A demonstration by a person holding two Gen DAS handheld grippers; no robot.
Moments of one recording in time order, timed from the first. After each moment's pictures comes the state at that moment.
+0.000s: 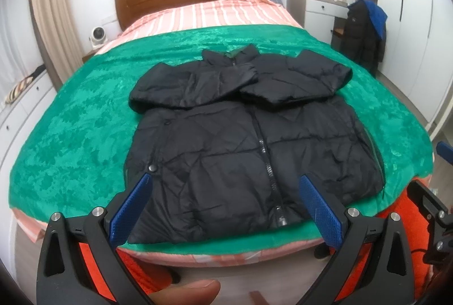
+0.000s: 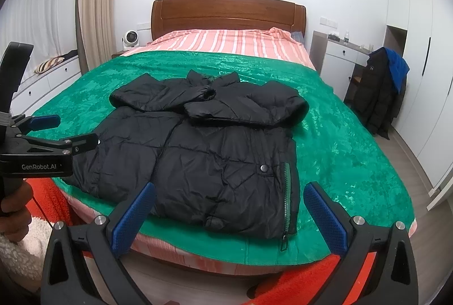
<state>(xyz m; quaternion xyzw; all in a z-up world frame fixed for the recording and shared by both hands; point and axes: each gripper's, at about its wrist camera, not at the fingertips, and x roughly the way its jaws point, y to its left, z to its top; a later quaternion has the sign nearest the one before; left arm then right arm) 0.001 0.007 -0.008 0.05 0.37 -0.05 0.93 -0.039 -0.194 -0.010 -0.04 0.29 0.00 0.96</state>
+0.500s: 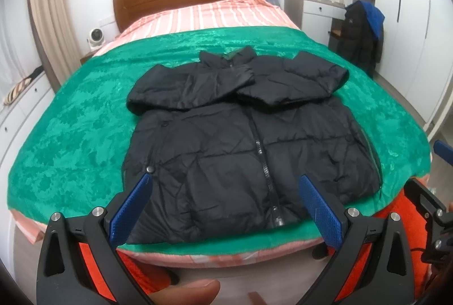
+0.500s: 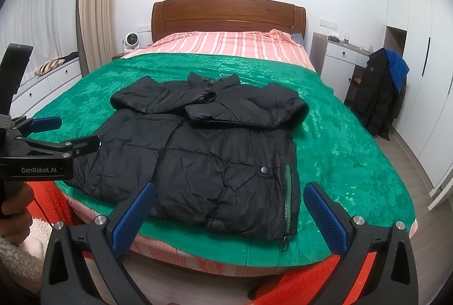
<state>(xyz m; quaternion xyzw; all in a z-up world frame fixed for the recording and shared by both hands) -0.001 0.005 -0.005 0.05 0.37 -0.05 0.93 -0.041 -0.194 -0.010 -0.04 0.28 0.01 0.96</state>
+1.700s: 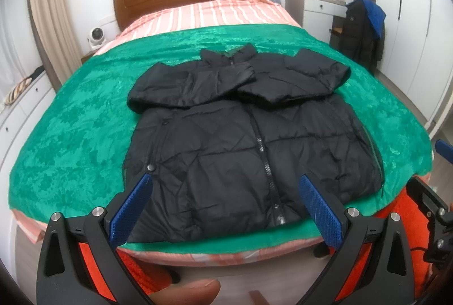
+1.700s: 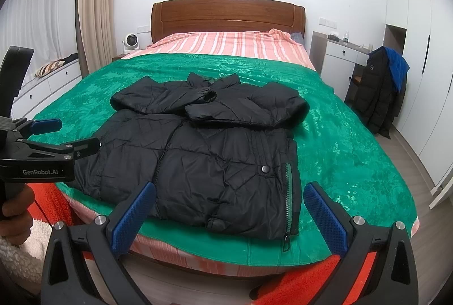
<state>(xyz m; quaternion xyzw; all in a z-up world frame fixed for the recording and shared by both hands) -0.001 0.007 -0.008 0.05 0.37 -0.05 0.93 -0.041 -0.194 -0.010 -0.04 0.28 0.01 0.96</state>
